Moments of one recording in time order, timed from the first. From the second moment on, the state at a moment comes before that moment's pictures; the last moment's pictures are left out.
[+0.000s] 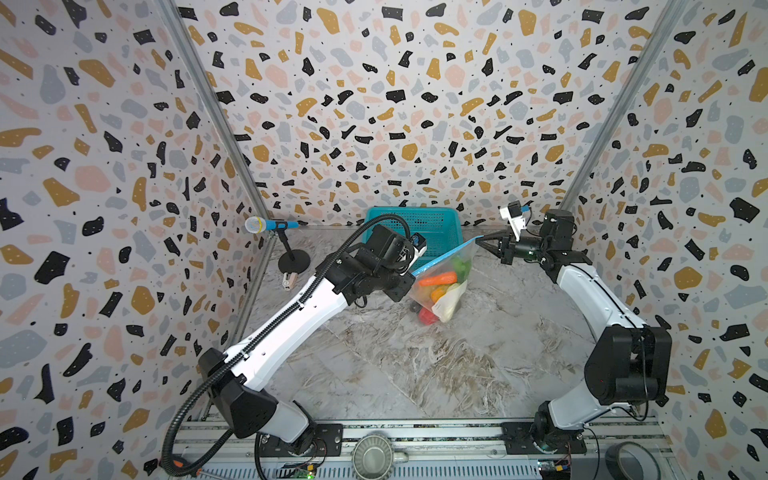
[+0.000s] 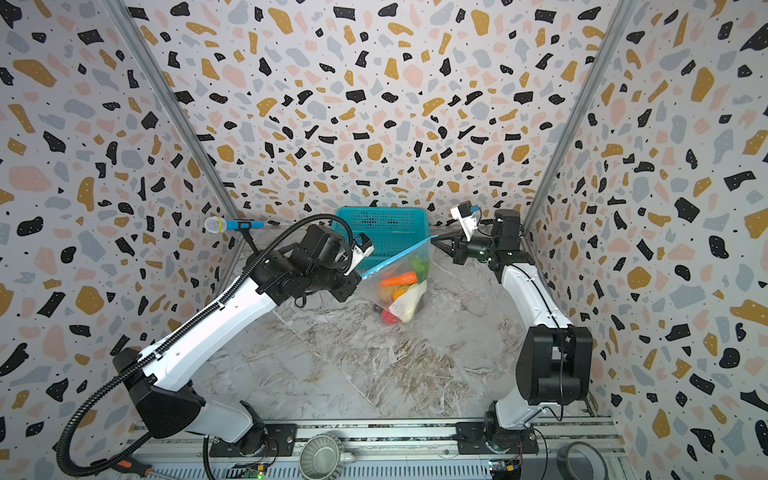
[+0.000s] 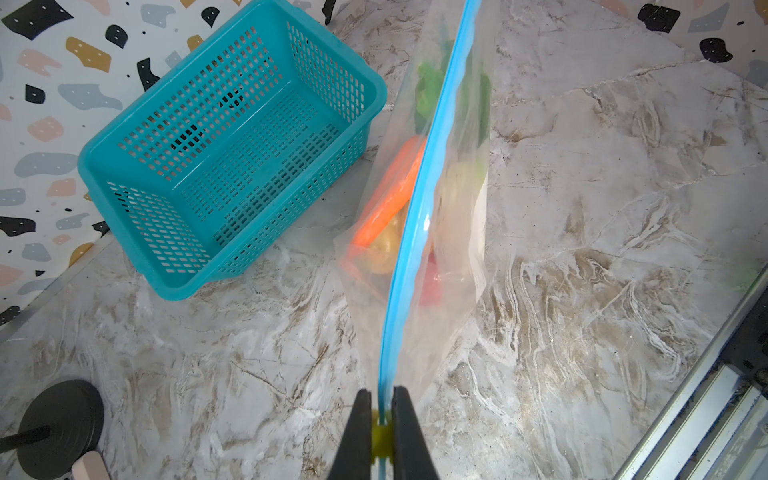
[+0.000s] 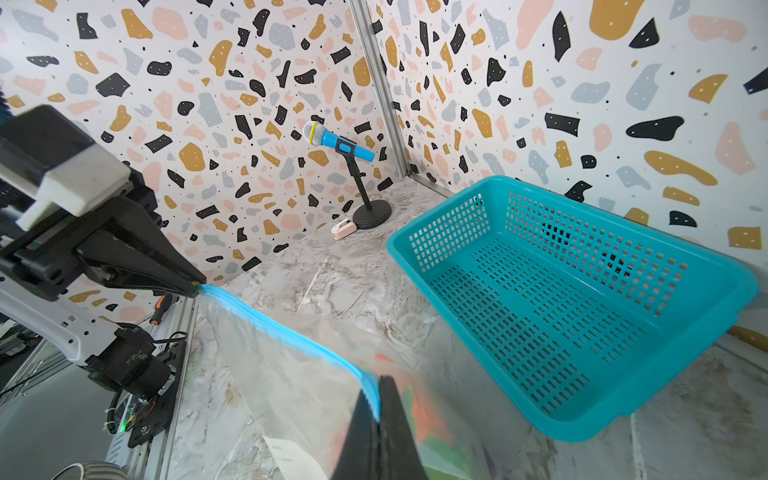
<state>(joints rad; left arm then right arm) -0.72 1.48 1.62 -0.96 -0.02 0.12 0.03 1.57 1.31 -0.15 -1.16 -0.09</state>
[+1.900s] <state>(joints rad) -0.68 1.84 1.98 -0.89 0.31 0.06 0.10 1.58 1.33 -0.15 -1.10 -0.09</state>
